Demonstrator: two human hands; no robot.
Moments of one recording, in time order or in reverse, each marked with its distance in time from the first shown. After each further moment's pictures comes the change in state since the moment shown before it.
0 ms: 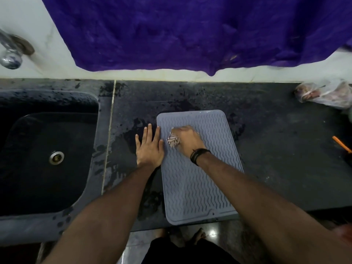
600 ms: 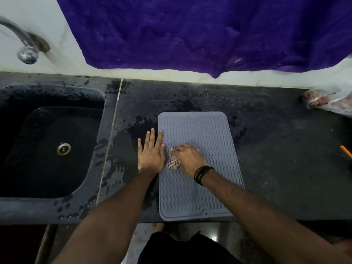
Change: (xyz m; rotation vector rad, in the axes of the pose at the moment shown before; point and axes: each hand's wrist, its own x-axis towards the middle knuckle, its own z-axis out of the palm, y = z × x) left_hand -0.033 0.017 0.005 0.048 0.015 -0.025; right_hand -0.054 0.008 0.016 -0.072 -0.146 -0.226
